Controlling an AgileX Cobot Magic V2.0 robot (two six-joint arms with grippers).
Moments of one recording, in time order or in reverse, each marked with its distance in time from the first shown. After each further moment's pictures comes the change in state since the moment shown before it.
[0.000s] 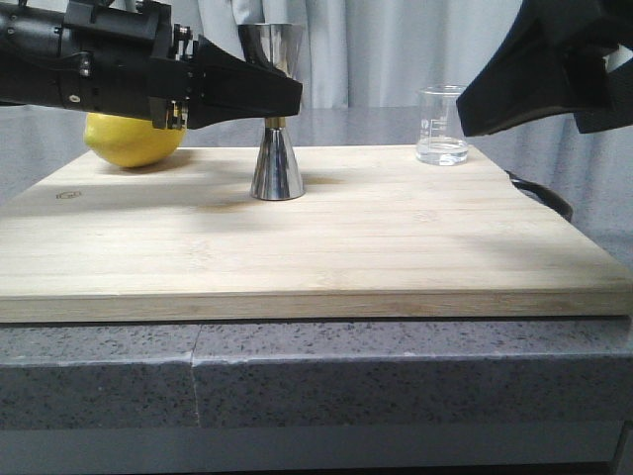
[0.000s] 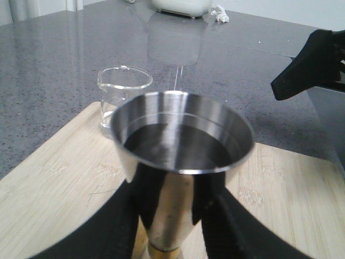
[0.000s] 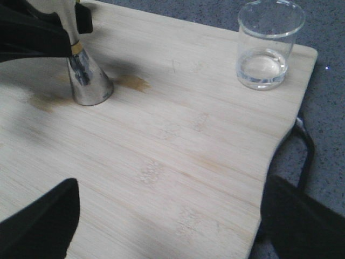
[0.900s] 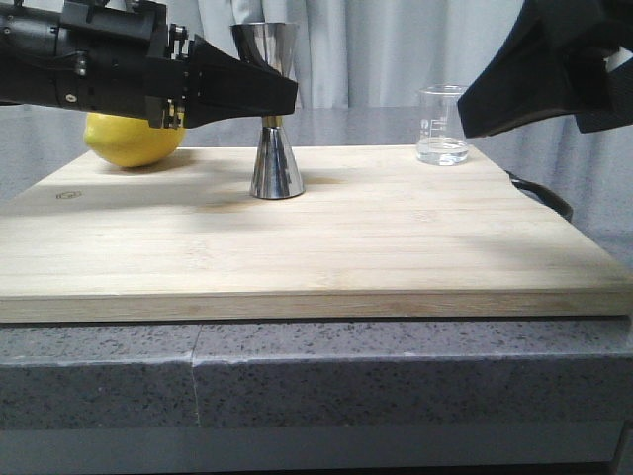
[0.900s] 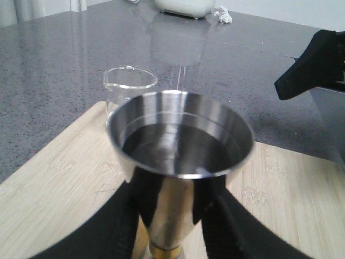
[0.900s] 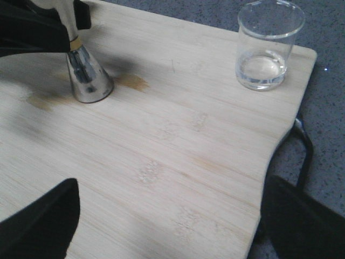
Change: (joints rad) left arm 0.008 0.000 0.000 0.000 0.000 0.000; right arm 0.000 0.000 0.000 -0.008 0.000 0.000
